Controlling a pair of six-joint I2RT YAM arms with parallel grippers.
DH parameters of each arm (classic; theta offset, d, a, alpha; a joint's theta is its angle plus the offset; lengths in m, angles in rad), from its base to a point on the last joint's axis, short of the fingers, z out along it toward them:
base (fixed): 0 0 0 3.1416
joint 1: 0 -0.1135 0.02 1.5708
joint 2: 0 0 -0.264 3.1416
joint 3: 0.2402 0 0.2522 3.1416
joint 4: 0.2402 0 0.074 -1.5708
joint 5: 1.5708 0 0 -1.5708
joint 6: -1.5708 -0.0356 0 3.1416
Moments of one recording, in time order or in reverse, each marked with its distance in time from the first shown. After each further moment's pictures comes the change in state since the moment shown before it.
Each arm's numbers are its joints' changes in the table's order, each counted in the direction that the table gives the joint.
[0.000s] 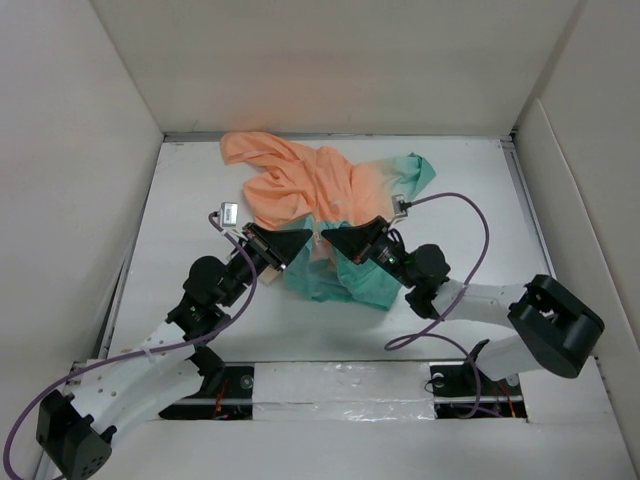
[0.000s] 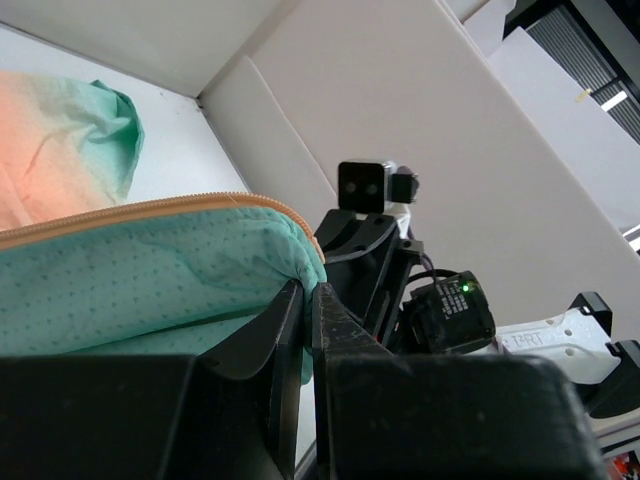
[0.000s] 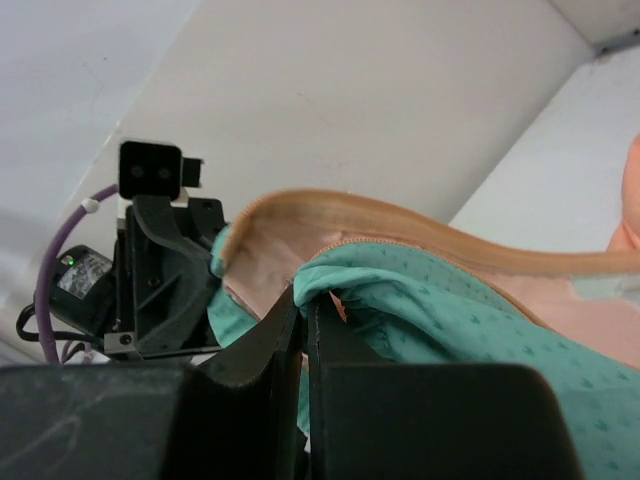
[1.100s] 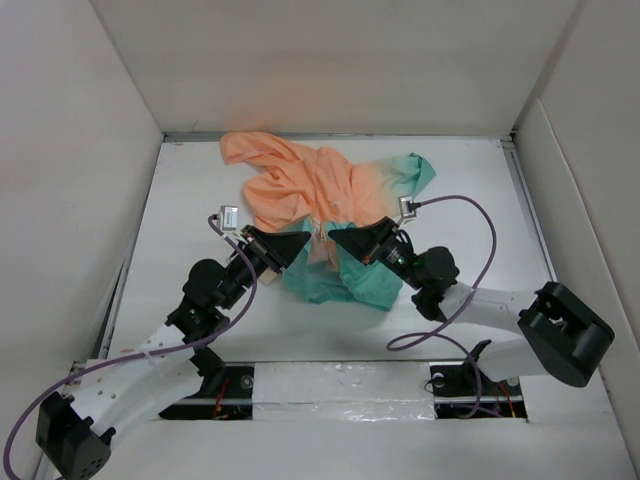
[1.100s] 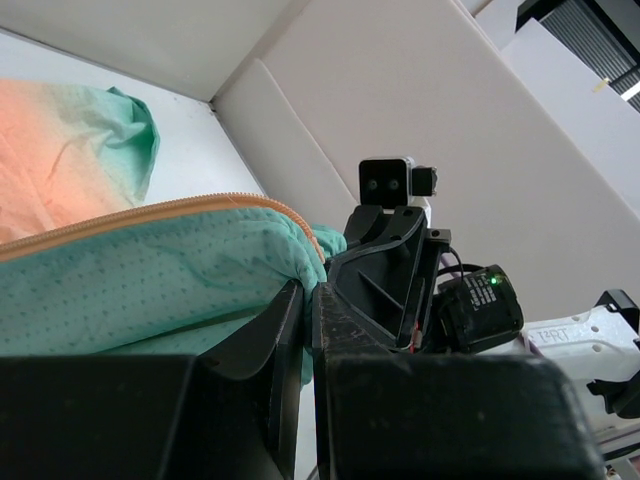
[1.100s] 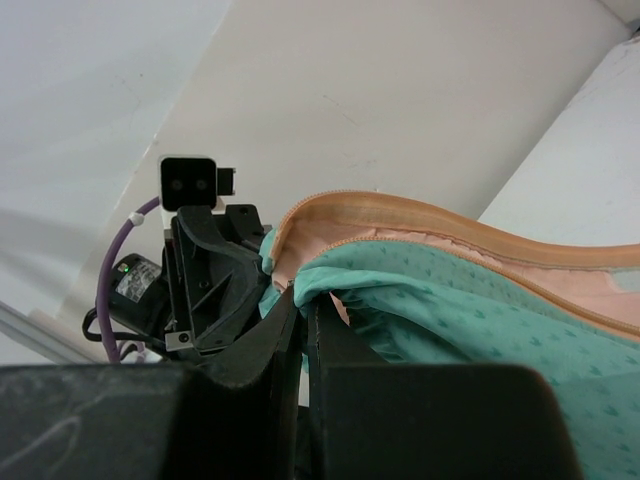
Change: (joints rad) left arm 0.002 -0.020 -0.025 -0.005 -0.009 -0.050; right arm 0.028 -0.053 -0.043 -0.007 -0.037 -0.108
